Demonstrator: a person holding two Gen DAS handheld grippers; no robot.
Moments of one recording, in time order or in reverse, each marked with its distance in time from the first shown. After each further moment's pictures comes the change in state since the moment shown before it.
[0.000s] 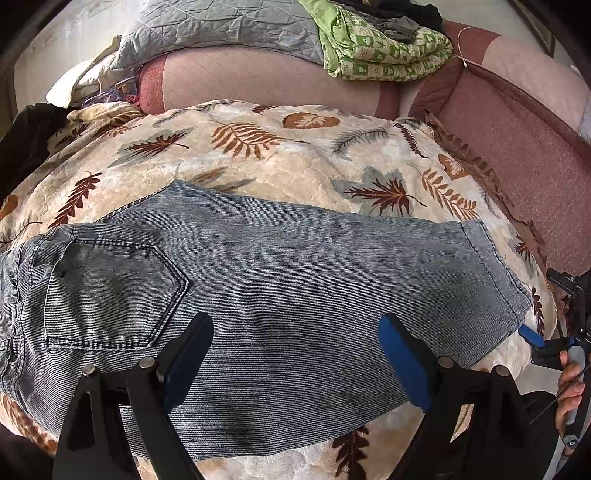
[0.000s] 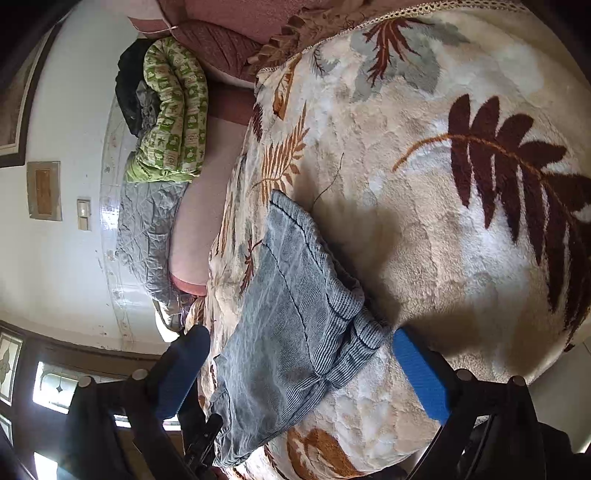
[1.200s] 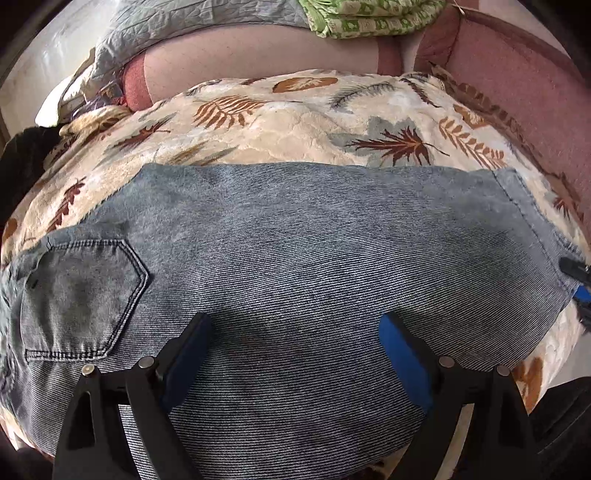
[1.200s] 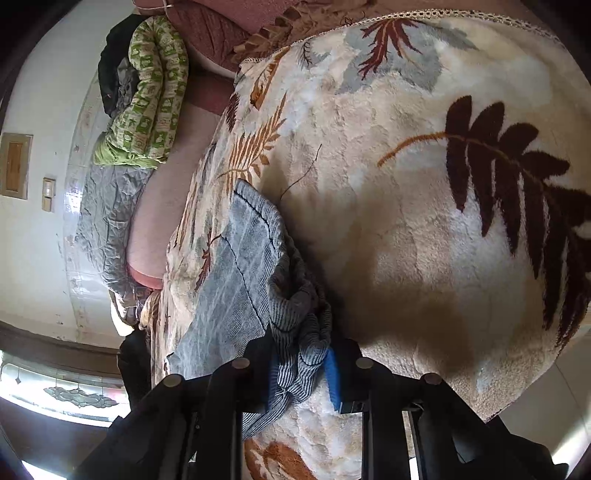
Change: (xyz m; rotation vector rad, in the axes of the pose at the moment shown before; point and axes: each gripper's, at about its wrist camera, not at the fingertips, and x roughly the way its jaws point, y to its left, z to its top) left arm 0.053 -0.033 -0.010 0.135 0.085 0.149; right arm 0.017 0.004 -0.001 -0.079 -0.009 -0.189
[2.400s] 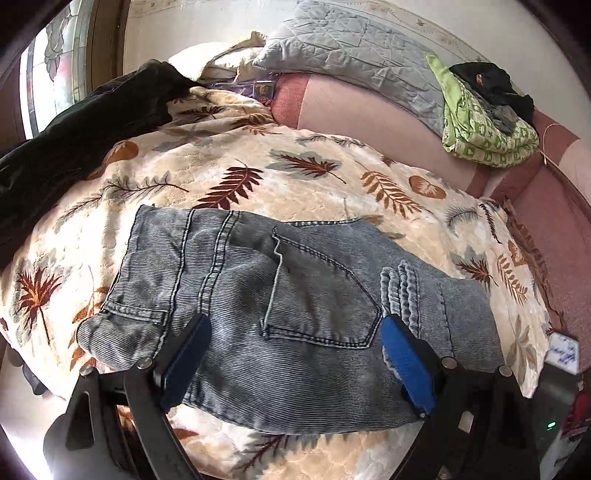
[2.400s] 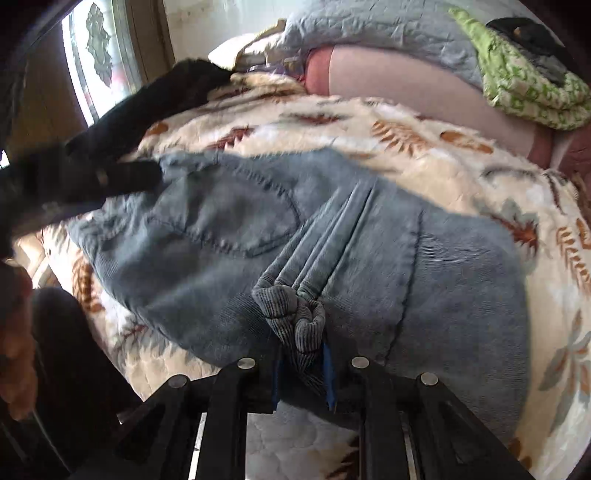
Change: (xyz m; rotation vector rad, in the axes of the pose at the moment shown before) left arm -0.099 0.197 -0.046 -0.444 -0.164 0.007; right arm 0.140 0.230 -0.282 -1.253 0.199 -0.172
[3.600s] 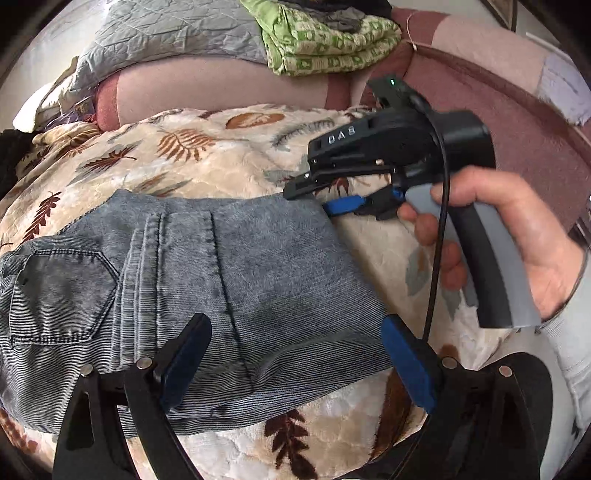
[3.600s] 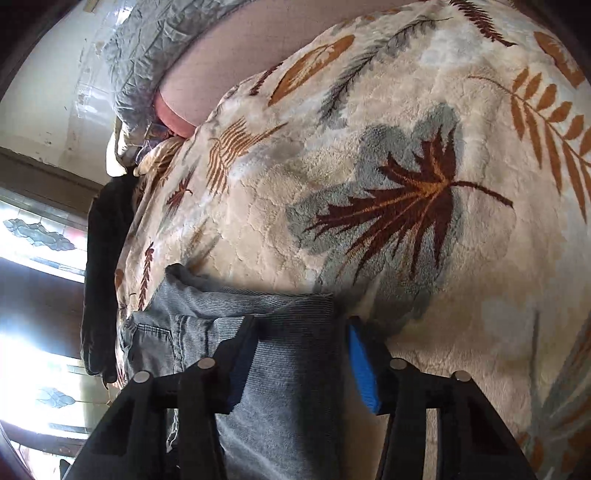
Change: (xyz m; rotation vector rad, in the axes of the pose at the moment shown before) left arm 0.046 -0.202 -0.068 0.413 0.129 -0.242; right arm 0.046 -0.266 0.061 0.638 0.156 0.309
